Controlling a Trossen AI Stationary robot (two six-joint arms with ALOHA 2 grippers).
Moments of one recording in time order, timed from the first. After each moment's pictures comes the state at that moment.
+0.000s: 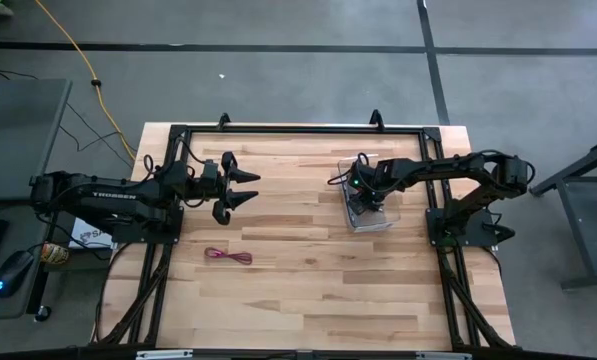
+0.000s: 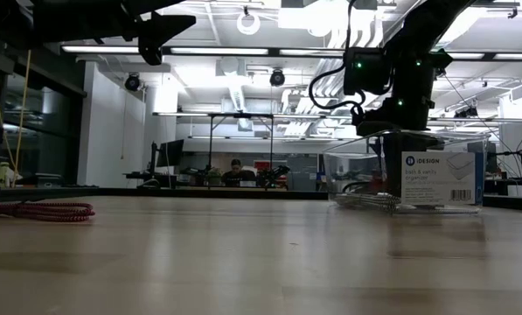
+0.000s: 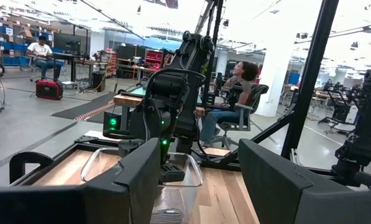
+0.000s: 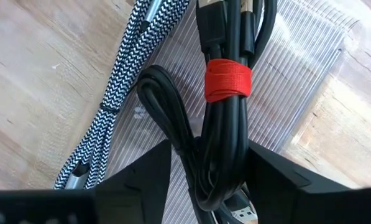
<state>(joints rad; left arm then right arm) 0.26 0.87 0.34 0.68 0.13 -0.15 -0.28 1.50 0.82 -0.68 0.09 0.62</state>
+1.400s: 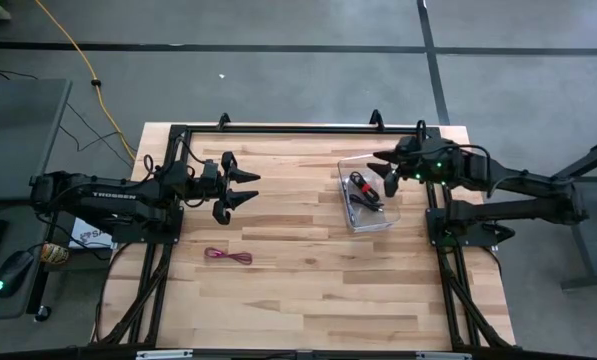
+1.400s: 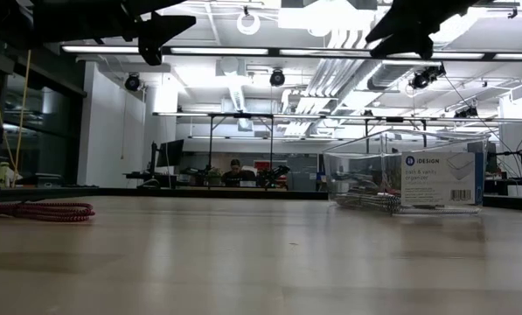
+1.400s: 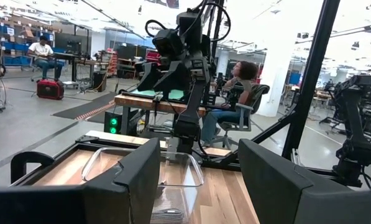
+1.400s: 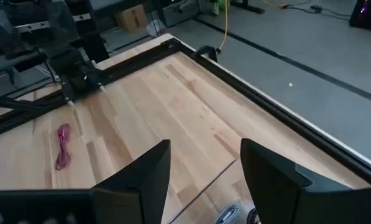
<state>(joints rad) 0.26 0.87 0.34 0.68 0.12 -0.15 -0.23 0.78 0.82 -0.43 0.20 0.28</state>
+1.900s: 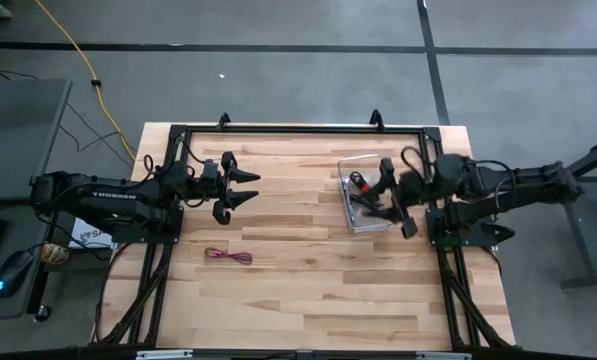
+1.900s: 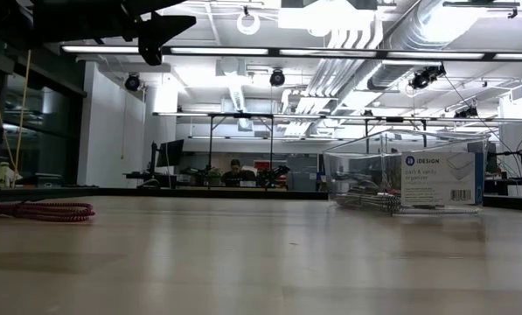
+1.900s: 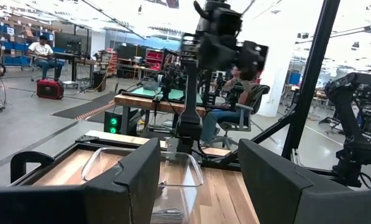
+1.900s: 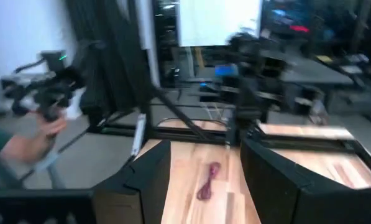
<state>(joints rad) 0.26 0.87 0.34 0.68 0.12 -0.16 0.07 0.83 0.82 -0.01 -0.17 0.02</state>
